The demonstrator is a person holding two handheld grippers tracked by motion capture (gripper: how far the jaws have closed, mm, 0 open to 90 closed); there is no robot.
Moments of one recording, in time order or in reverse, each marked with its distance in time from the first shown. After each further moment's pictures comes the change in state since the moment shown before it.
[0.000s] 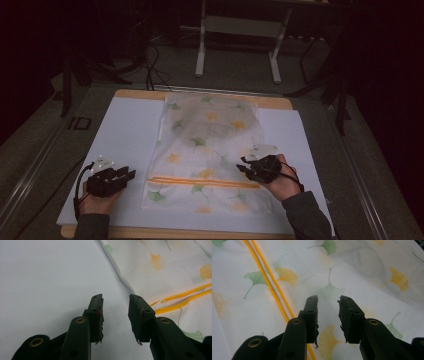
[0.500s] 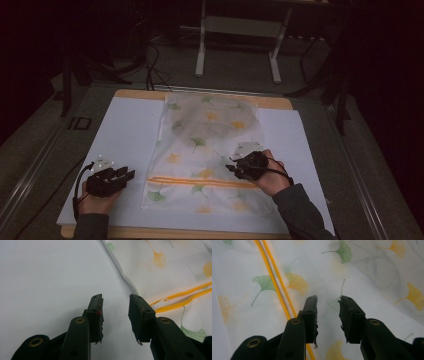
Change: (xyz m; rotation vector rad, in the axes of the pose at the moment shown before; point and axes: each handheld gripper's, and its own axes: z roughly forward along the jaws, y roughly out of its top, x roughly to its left) left arm 0.001 0.000 0.001 0.016 0.007 0.008; right arm 0.011 0.027 0.019 0.054 0.049 -0.085
